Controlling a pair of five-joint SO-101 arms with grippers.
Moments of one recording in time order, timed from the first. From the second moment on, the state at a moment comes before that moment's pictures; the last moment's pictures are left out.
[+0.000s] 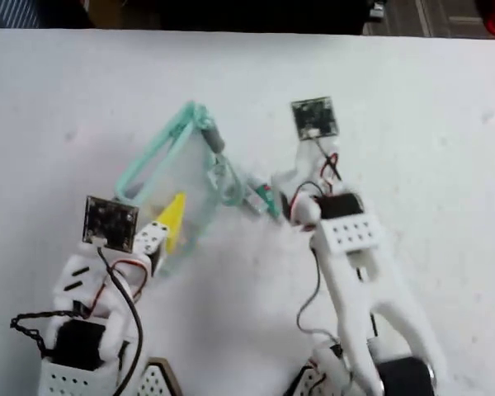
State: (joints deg) left arm 4.0 -97.3 79.3 47.6 -3.1; right arm -16.4 -21.0 42.8 40.3 3.9
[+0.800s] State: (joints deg) left arm 3.7 -97.3 79.3 47.6 -3.1; right arm -20.0 2.0 32.4 40.4 10.3
